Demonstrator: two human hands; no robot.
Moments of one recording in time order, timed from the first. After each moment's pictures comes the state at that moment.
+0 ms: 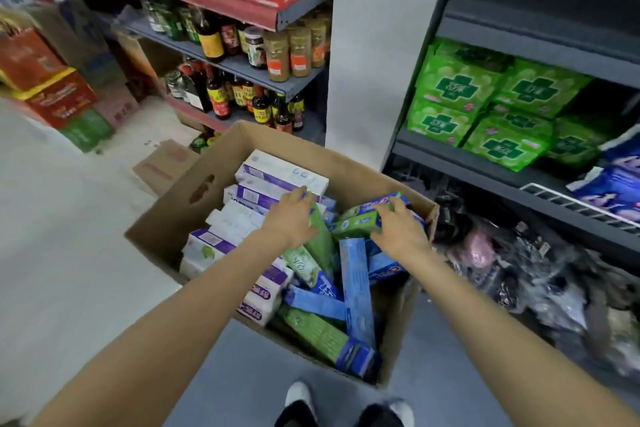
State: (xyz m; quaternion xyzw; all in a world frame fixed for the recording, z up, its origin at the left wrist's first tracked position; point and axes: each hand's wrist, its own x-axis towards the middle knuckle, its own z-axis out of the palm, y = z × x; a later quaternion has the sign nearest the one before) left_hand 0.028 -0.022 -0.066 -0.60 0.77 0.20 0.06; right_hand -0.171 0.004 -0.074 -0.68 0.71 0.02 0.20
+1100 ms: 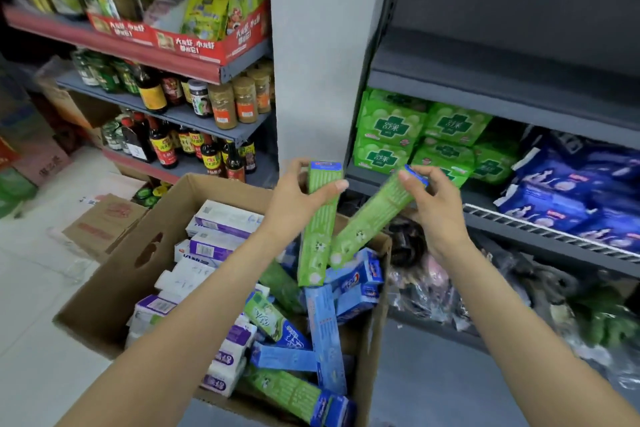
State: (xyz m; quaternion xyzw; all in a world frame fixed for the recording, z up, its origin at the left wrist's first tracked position) left_hand -0.044 -0.037 0.043 -0.45 0.62 0.49 -0.42; right_hand -0.238 0.003 0.037 -0.43 0.62 -0.58 0.33
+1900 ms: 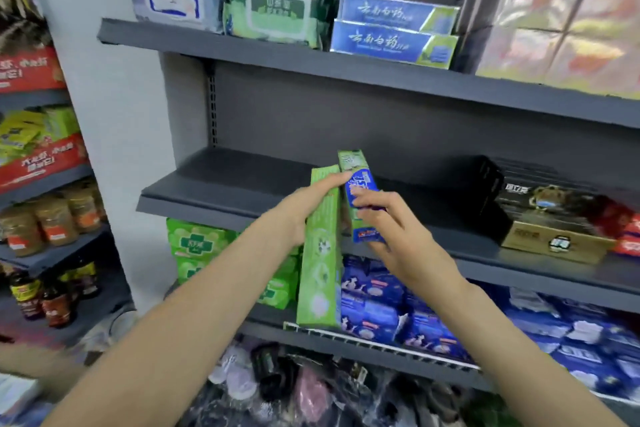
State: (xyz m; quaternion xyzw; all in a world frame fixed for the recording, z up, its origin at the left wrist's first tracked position) left_hand -0.473 -0.061 0.190 -0.36 0.48 0.74 -0.28; right_hand -0.605 0.044 0.171 -0.79 0.49 -0.35 -0.08
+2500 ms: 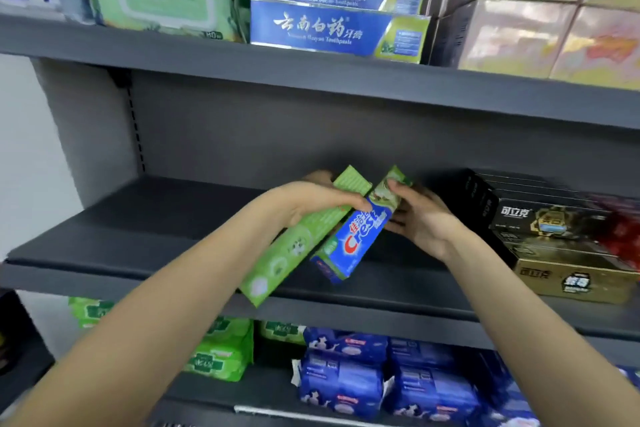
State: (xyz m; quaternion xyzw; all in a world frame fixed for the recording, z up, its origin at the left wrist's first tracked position) left_hand -0.601 -0.170 0.206 -0.37 0.77 0.49 -0.17; right_hand -0.762 -0.088 0.179 -0.35 0.52 -0.63 0.45
